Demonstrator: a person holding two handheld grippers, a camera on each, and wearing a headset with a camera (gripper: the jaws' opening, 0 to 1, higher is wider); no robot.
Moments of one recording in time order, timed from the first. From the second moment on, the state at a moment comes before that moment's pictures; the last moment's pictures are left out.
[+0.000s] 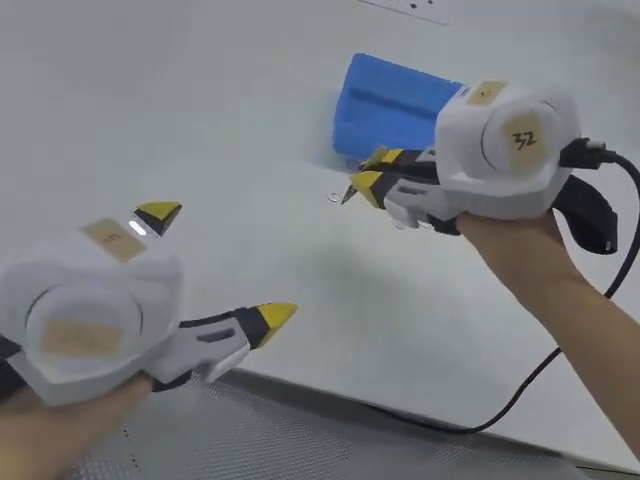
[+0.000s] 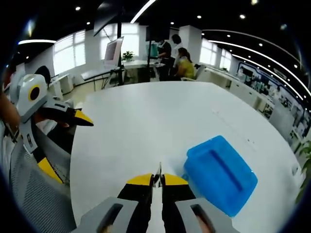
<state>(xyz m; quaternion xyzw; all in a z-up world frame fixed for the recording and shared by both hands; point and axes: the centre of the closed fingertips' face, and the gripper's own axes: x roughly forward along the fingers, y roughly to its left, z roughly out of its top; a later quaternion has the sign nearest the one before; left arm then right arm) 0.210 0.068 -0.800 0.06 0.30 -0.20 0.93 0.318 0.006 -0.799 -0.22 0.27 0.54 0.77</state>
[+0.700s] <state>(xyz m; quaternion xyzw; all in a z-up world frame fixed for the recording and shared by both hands) 0.211 0.072 -0.806 0.06 0.30 -0.19 0.93 0.328 0.016 -0.814 -0.25 0.28 0.54 0.75</state>
